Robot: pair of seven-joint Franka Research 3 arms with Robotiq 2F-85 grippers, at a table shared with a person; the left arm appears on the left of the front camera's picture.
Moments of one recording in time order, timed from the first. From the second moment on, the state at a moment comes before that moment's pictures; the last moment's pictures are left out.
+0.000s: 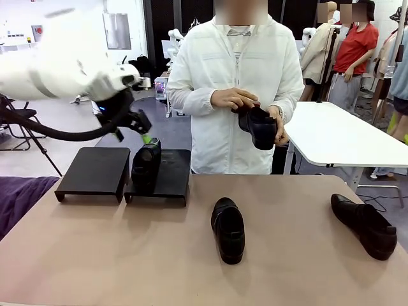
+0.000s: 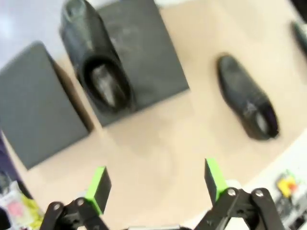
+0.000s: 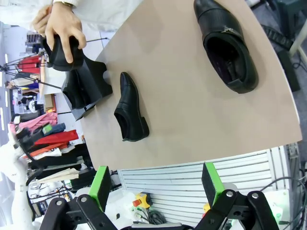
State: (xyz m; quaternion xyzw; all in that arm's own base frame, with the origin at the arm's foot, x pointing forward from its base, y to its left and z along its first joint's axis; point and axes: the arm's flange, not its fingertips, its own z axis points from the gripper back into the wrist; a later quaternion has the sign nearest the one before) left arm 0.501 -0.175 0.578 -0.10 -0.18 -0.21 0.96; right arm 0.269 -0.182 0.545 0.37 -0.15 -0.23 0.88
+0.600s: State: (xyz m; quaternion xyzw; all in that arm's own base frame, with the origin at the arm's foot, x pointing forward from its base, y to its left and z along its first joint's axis) left arm 0.369 0.044 0.551 -0.32 -0.13 0.03 0.94; right arm 0.269 -0.183 0.545 0.37 -0.15 -0.23 0.88
